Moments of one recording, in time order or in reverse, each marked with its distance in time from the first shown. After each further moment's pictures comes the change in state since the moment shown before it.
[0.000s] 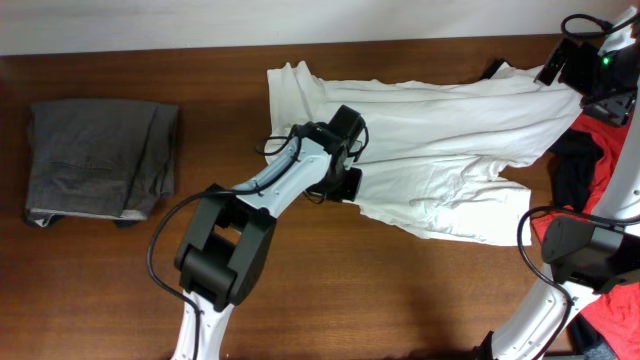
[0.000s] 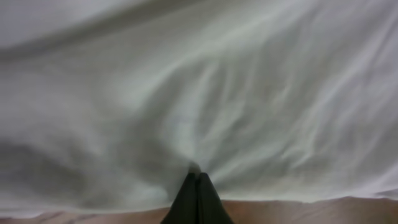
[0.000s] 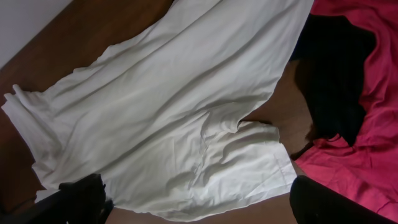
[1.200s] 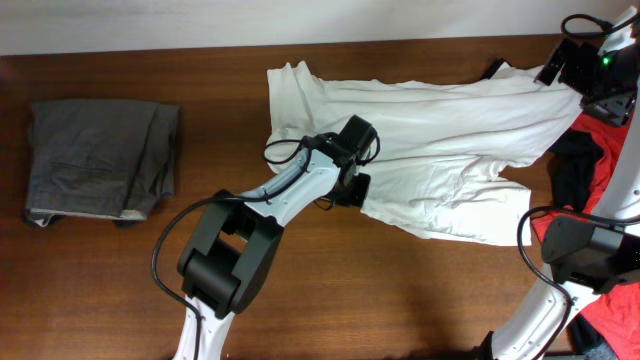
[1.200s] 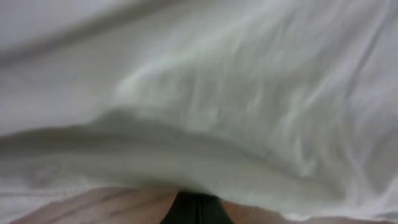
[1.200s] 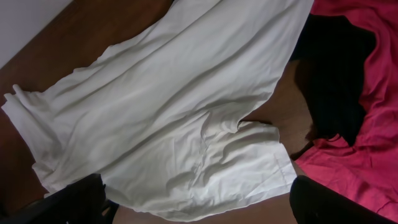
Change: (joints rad) left arm -0.055 -0.024 -0.069 0.125 -0.067 -0.037; right arm 0.000 0.000 0.000 0.000 0.000 0.000
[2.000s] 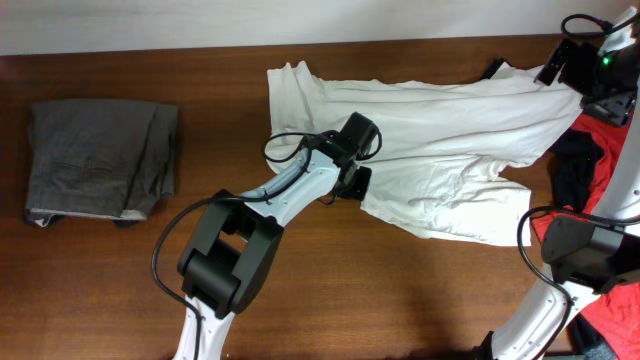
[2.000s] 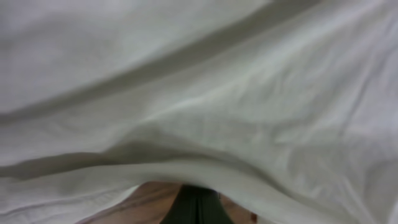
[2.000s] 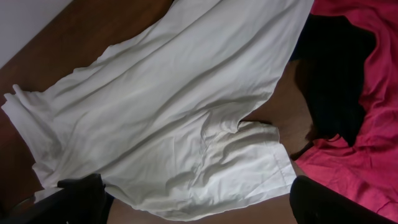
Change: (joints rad) left arm 0.001 0.000 0.000 0.074 -0.073 -0.003; right arm 0.000 0.000 0.000 0.000 0.000 0.000
